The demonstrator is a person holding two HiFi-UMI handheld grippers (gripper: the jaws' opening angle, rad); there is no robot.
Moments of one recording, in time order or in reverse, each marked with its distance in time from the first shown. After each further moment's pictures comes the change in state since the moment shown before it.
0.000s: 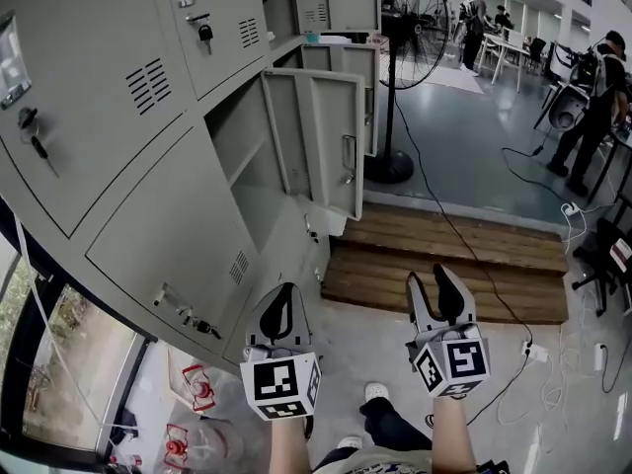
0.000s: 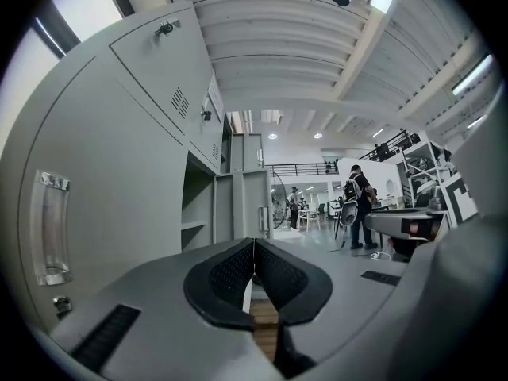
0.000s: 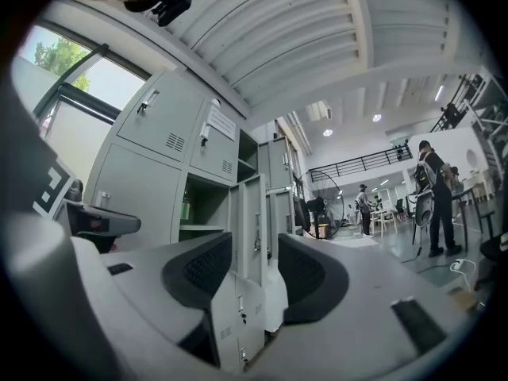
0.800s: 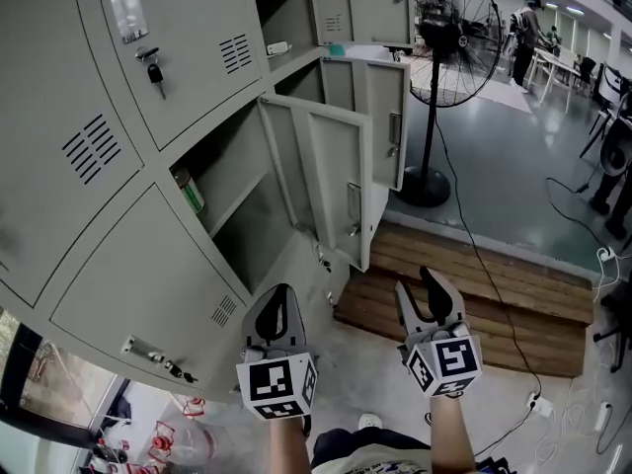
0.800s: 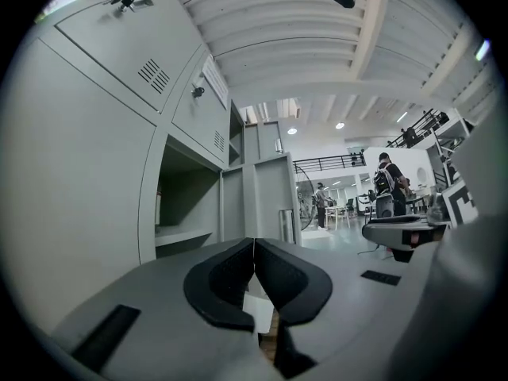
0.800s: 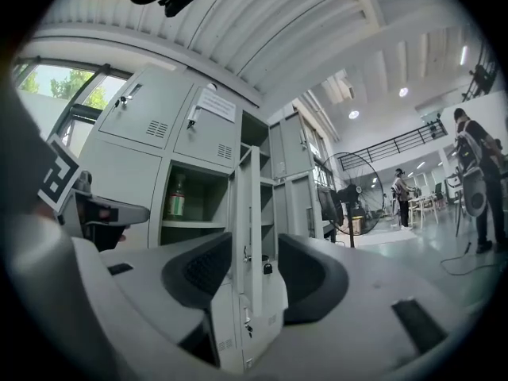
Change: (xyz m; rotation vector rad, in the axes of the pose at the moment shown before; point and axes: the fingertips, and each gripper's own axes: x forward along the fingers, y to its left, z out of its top) left arm 0.145 -0.003 0.013 0.022 0.005 0.199; right arm 0.169 -0.065 -0.022 0.021 0.035 0.246
